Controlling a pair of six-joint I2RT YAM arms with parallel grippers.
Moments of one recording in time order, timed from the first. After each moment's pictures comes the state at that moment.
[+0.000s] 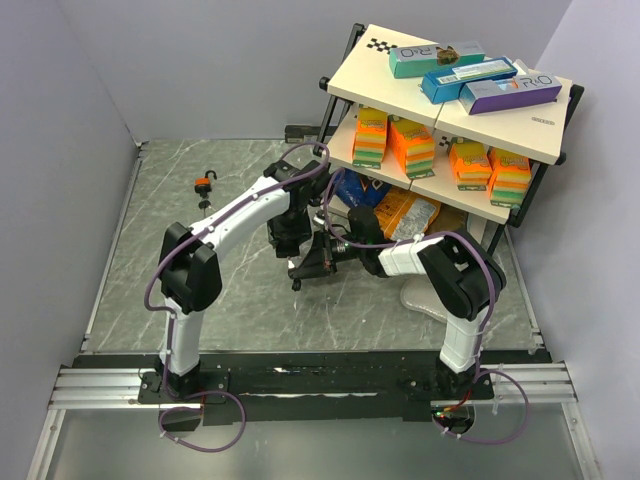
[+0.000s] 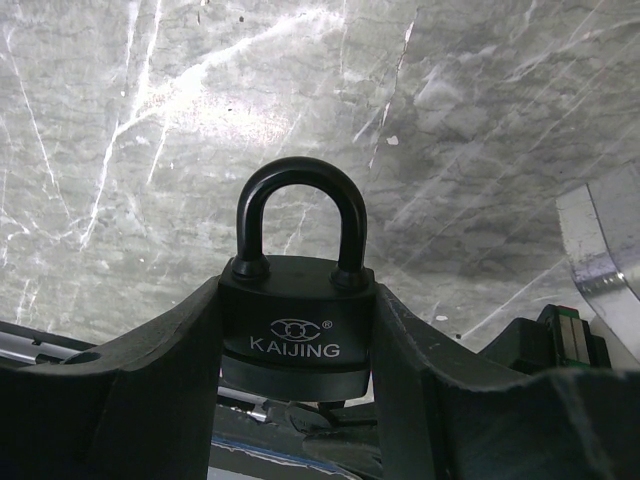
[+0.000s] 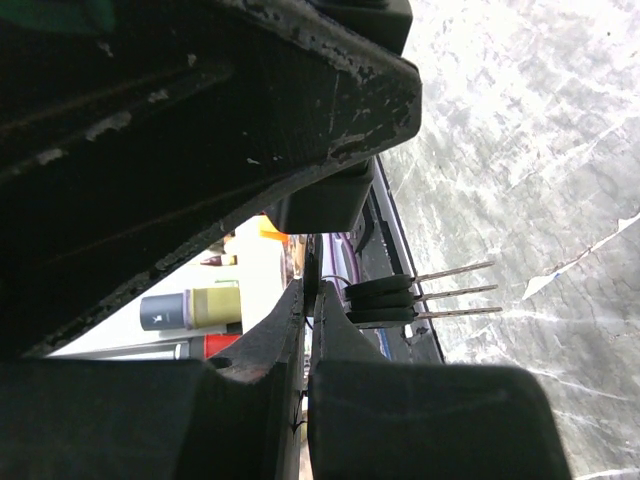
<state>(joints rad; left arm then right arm) -0.70 2.01 1.90 -1.32 -0.32 -0.88 0.57 1.86 0.86 0.61 -1.07 1.06</state>
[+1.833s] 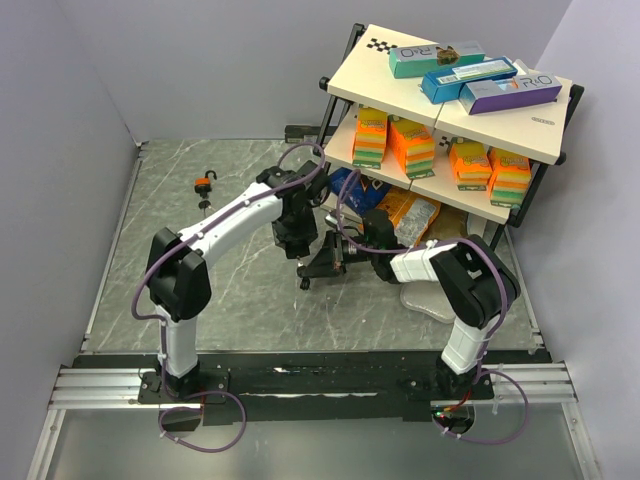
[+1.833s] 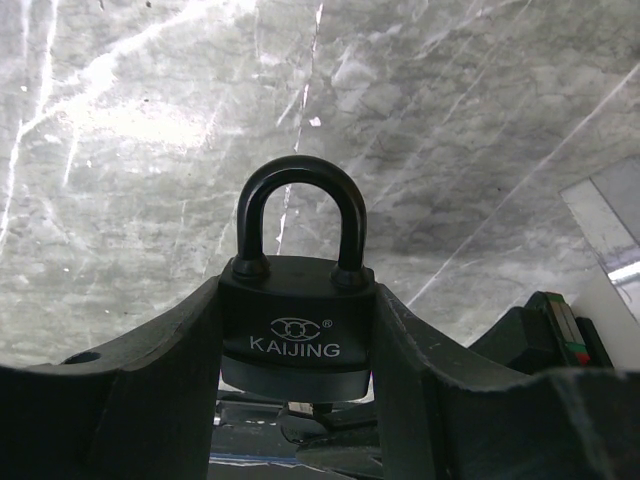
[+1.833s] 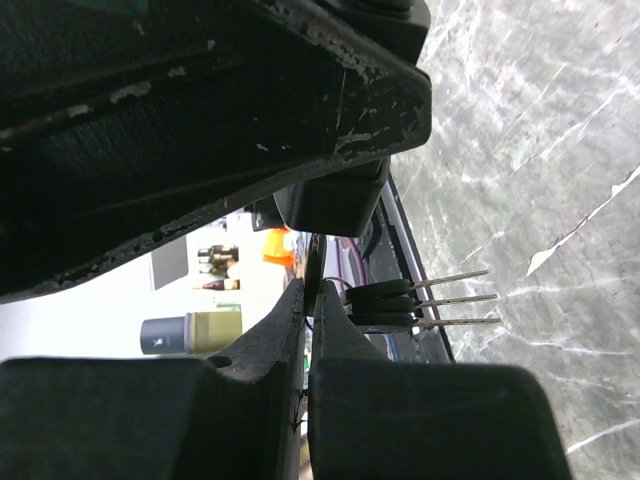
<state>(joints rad) -0.71 1.93 1.80 -1.16 -0.22 -0.90 0.53 1.76 0.74 0.72 -1.04 1.12</state>
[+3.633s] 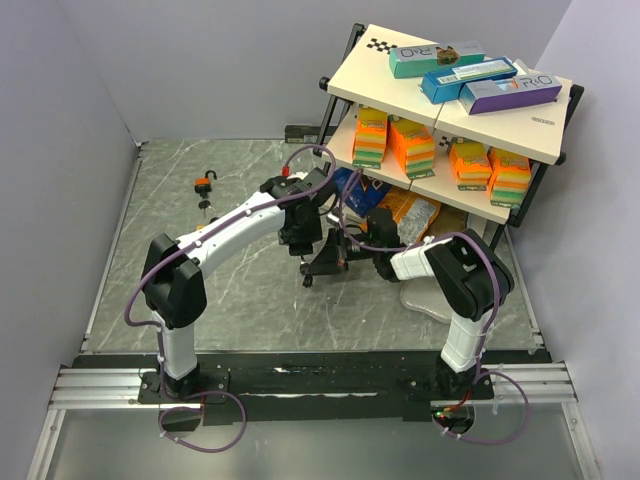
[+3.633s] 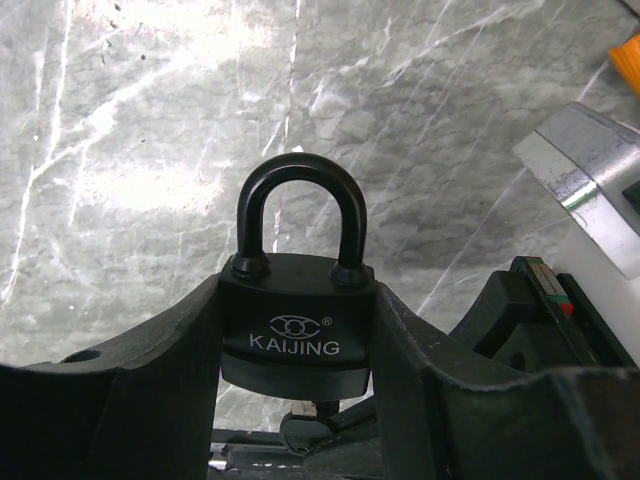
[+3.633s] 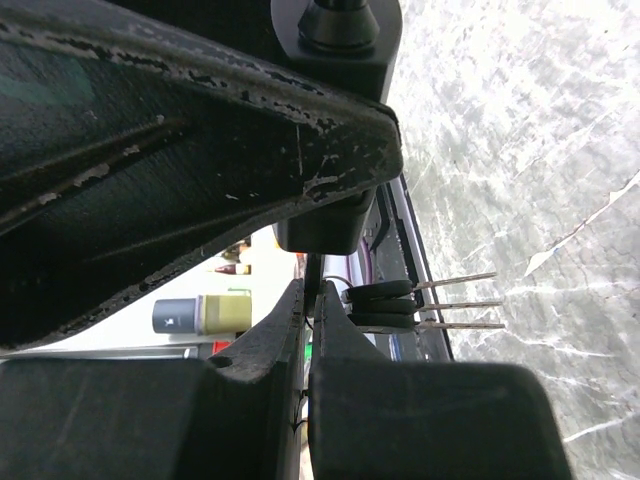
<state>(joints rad) -0.78 1.87 1.72 -1.06 -0.32 -0.86 0.49 1.83 0.75 0.85 -1.12 1.17</state>
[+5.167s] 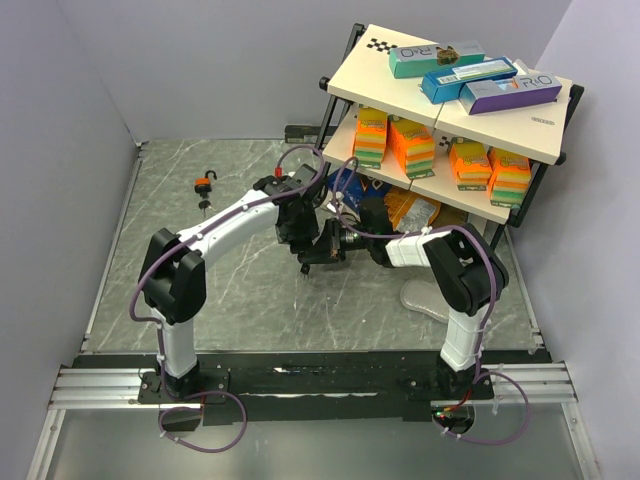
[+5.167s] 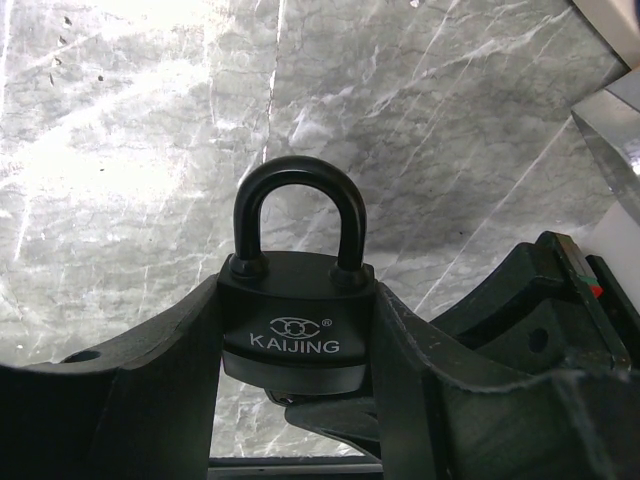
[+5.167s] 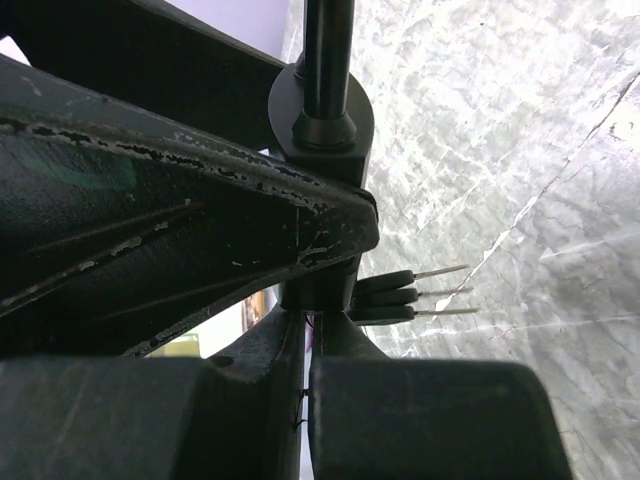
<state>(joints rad) -0.70 1.88 1.64 -0.92 -0.20 -0.86 0.48 1.87 0.90 0.54 -0.99 0.94</state>
